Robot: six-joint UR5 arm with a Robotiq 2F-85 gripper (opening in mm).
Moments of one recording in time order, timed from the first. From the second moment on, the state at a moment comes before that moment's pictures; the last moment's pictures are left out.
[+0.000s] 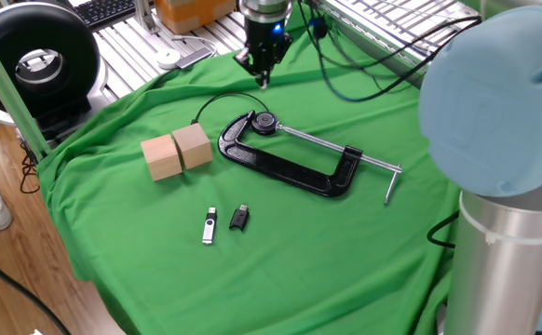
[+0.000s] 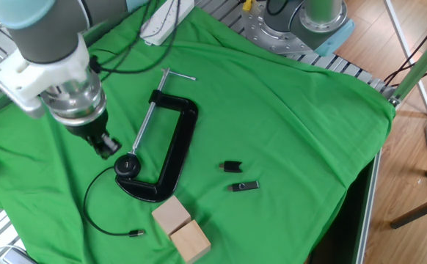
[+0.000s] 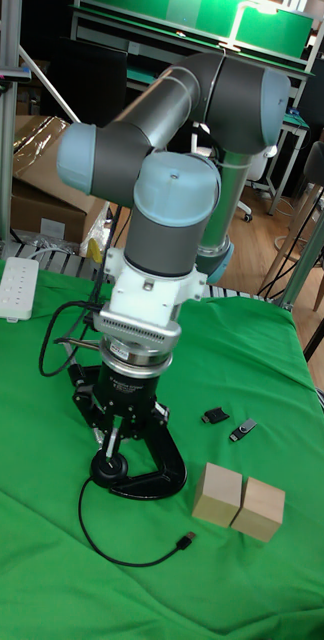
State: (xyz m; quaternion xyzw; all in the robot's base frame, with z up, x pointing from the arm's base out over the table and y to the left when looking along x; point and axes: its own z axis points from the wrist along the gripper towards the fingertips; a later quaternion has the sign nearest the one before) arm 0.667 -0.027 0.096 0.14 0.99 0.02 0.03
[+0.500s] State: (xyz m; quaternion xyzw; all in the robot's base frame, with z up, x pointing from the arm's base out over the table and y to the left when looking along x) arm 0.670 -0.013 0.093 0.30 0.95 0.04 0.02
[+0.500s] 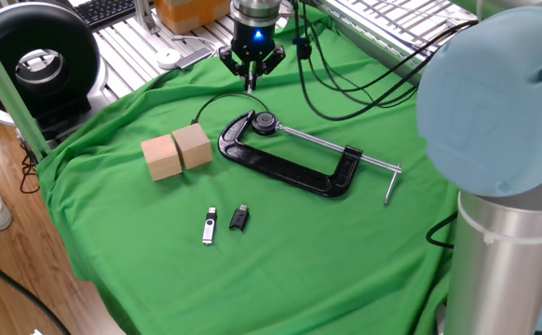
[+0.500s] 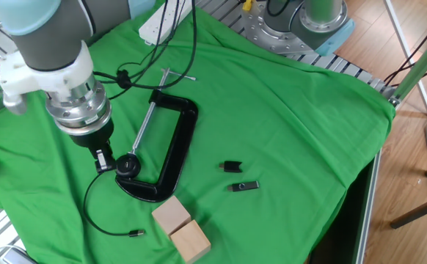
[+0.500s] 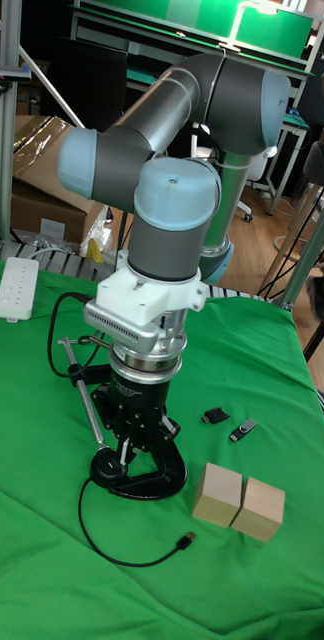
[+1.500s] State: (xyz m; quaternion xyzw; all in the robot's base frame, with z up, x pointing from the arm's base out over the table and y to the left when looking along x) arm 0.647 -0.031 0.065 0.29 0.96 0.02 0.00
